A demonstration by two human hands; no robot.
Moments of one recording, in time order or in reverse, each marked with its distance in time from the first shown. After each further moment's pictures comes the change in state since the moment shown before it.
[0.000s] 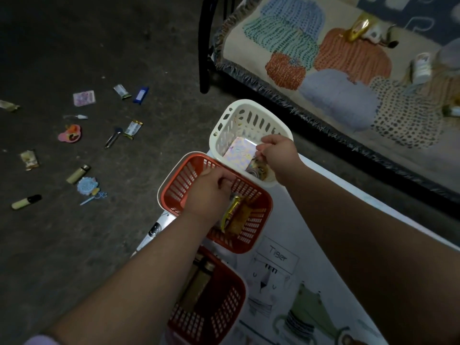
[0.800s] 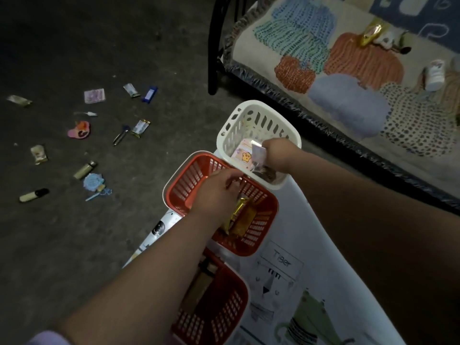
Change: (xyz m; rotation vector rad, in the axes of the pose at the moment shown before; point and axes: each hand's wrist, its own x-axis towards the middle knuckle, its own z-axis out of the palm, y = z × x) left_hand -0.003 0.006 0.000 -0.074 -0.047 -0.091; right_hand 0.005 -0.025 0.006 -1.326 -0.284 -0.321
